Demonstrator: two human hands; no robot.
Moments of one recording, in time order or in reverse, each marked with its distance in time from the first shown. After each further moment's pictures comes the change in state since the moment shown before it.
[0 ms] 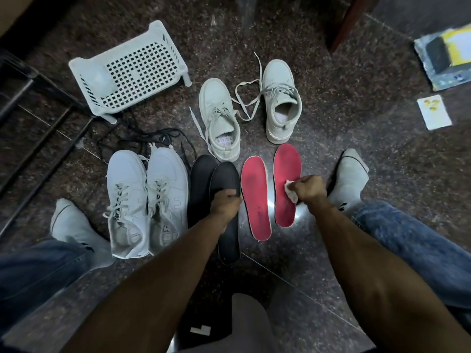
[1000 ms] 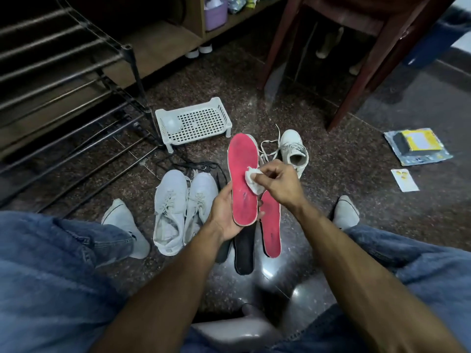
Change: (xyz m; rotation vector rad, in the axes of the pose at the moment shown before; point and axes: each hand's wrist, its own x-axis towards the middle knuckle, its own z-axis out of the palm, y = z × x) left_hand -0.145 0.012 -0.090 -0.945 -0.584 0.295; right_hand -0.187 -0.127 0.018 0.156 -0.072 -0.939
